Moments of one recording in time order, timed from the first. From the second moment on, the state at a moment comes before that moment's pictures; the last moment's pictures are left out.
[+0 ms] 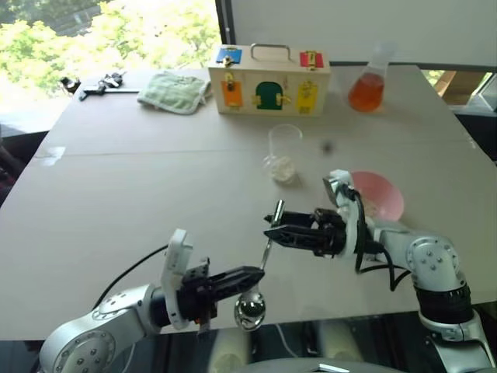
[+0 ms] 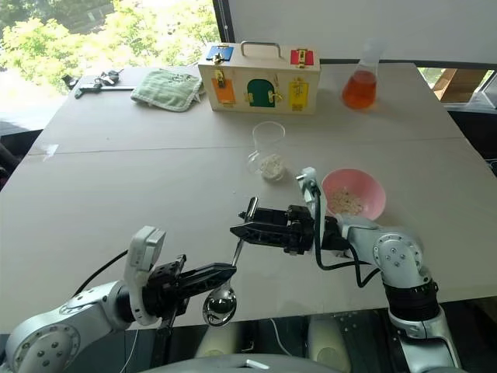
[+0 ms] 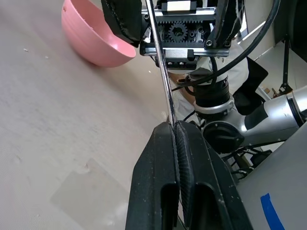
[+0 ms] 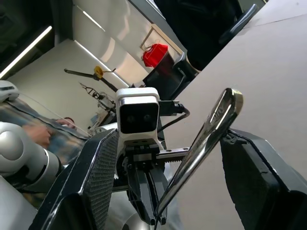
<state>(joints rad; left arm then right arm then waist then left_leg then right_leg) 0.34 0.70 0.14 -0.67 -1.18 0.75 -0.82 -0.36 -0.33 0.08 -0.37 1.22 1.09 0.64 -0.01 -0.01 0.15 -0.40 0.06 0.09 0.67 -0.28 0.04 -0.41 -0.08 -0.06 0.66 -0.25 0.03</state>
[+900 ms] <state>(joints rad) 0.33 0.68 0.17 -0.65 -1.11 0.71 -0.83 -0.41 -0.35 0.07 -0.34 1.26 1.12 0.60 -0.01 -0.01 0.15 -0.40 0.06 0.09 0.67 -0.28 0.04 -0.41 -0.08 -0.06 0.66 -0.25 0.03</state>
